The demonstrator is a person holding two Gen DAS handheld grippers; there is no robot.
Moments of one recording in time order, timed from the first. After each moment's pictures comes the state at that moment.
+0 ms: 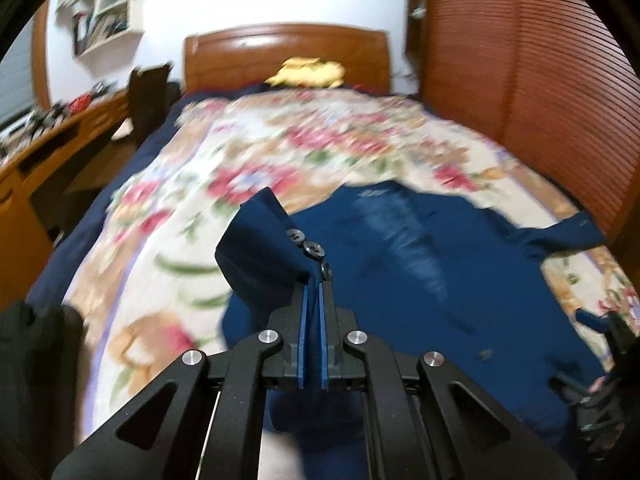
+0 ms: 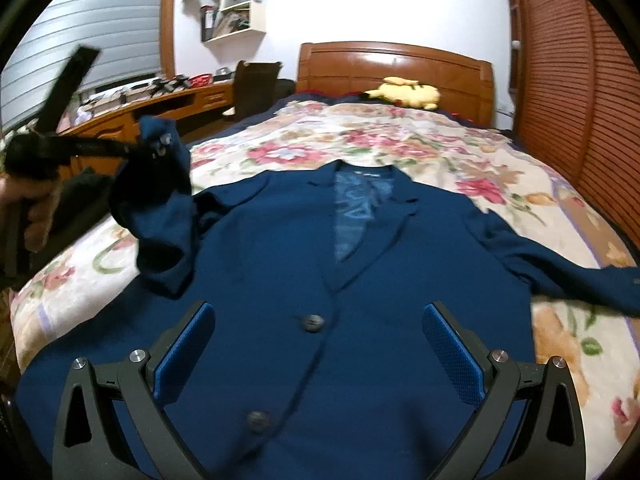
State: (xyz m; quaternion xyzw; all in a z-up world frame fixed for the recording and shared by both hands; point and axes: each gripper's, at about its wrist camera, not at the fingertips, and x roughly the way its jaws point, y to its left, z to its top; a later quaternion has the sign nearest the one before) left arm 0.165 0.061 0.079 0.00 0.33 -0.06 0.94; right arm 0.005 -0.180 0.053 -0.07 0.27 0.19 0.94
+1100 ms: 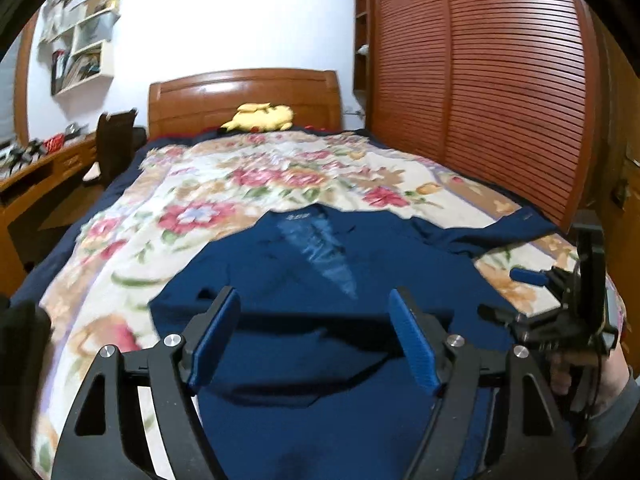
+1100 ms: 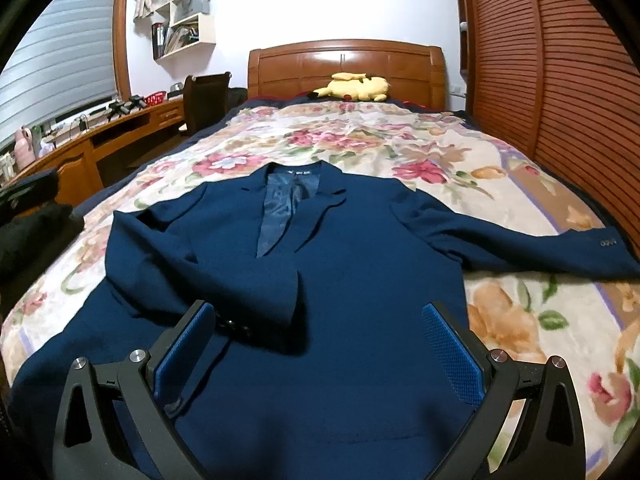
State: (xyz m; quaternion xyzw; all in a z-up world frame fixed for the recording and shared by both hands) left arm 0.091 0.012 0.067 0.00 0.25 -0.11 0.96; right arm 0.008 -0.218 0.055 -0.03 0.28 0.13 0.95
